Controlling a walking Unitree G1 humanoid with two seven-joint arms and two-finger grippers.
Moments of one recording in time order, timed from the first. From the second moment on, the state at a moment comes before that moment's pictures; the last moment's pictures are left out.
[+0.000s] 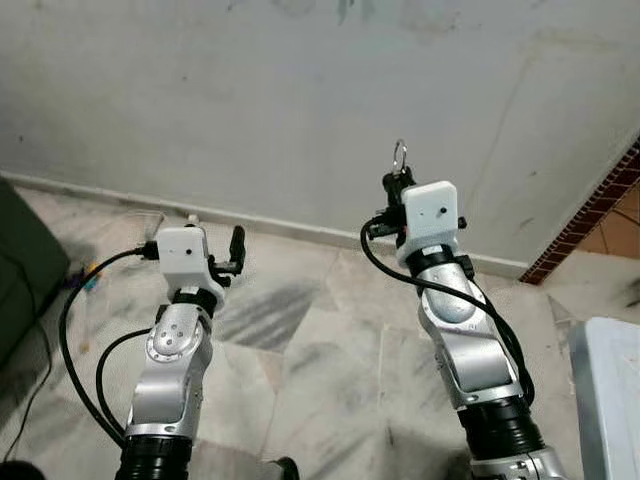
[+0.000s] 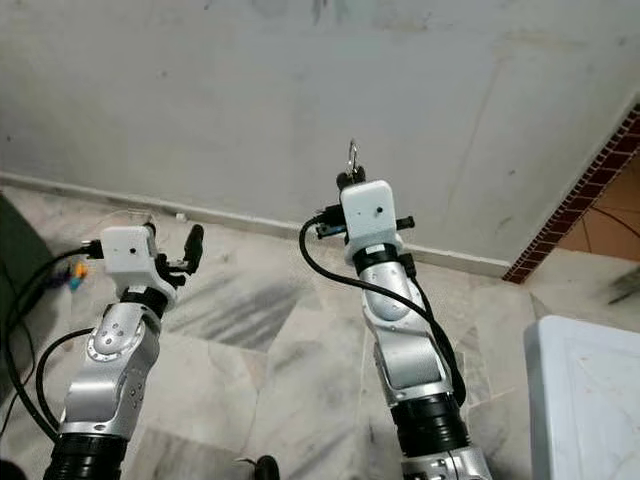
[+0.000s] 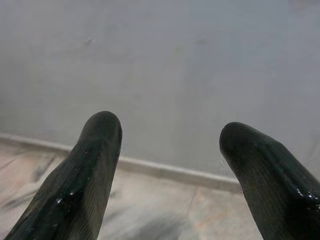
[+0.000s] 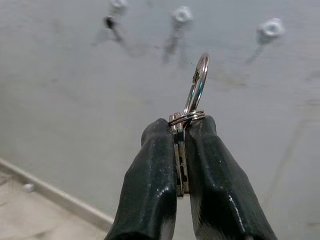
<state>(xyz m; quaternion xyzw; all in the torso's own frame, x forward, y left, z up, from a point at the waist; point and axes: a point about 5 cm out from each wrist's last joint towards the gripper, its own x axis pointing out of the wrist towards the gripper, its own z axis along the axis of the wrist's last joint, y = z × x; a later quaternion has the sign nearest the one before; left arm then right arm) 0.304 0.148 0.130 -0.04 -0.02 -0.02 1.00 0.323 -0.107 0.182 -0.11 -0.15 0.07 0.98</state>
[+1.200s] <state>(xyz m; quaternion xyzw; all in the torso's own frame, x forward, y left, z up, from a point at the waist) 0.304 0.131 0.127 -0.06 -0.02 -0.05 1.00 0.327 -0.127 0.181 -0.11 -0.13 0.03 0.98</state>
